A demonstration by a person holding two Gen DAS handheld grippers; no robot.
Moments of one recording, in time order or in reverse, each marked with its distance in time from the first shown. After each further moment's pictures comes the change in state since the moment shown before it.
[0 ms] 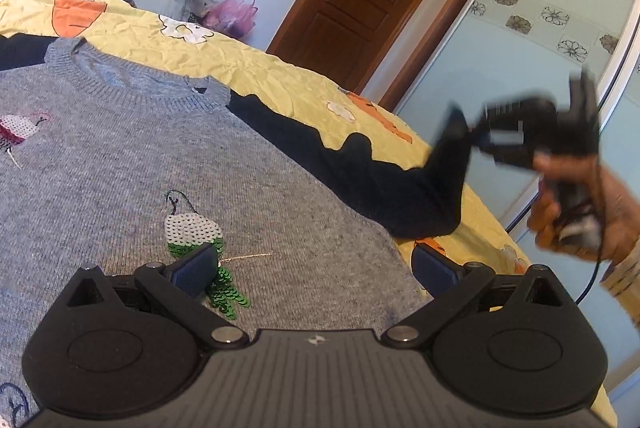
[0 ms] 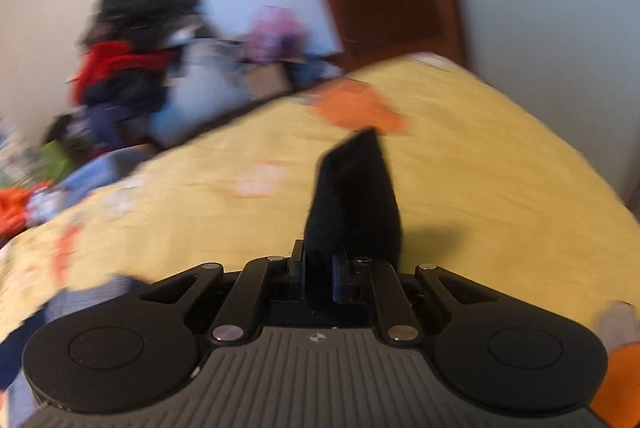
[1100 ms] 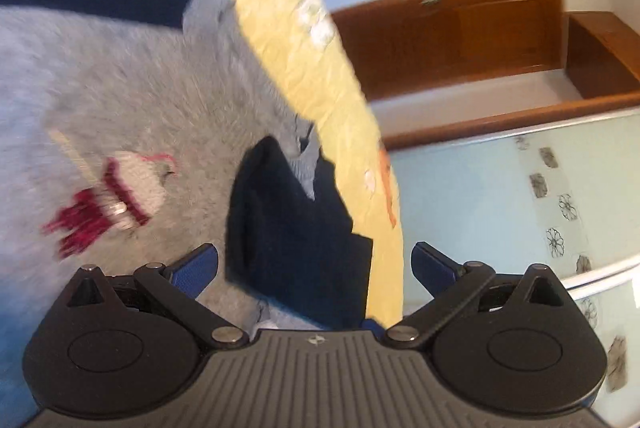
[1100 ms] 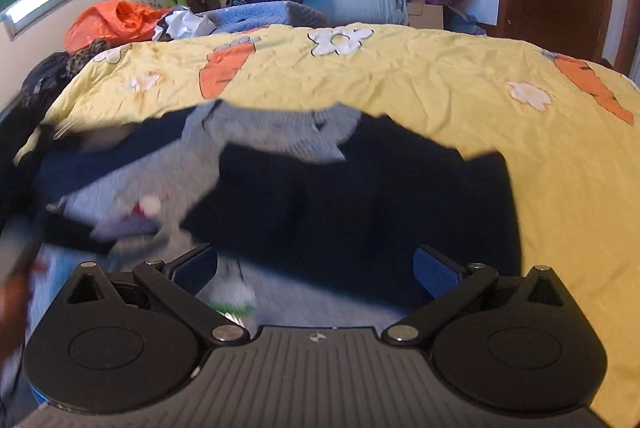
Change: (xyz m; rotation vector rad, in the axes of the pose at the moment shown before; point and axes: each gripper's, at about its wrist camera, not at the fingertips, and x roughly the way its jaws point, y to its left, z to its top) left arm 0.006 0.153 0.104 -0.708 0.202 -0.191; right arm -0.006 0.146 -0.119 -0.389 0.219 0.123
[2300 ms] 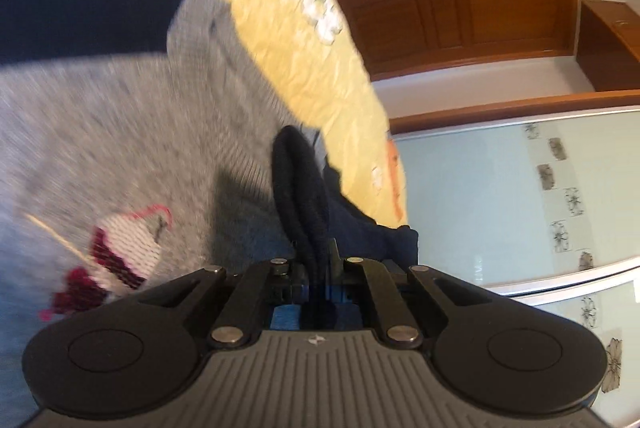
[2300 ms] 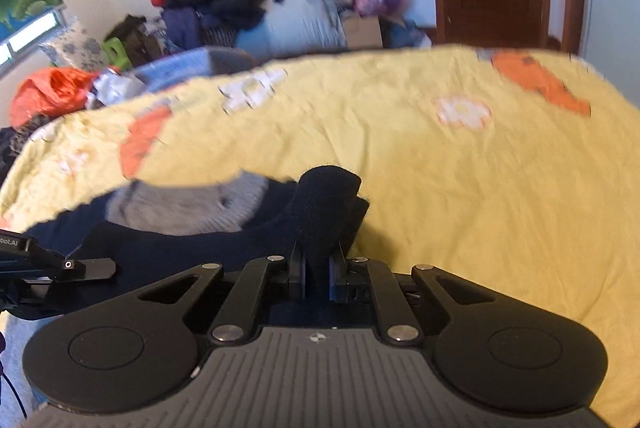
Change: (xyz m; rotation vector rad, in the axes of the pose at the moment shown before) left arm -0.017 0.000 0.030 0.022 0.041 -0.007; right arm 0.027 -0.037 0.057 0.156 -0.101 -0.065
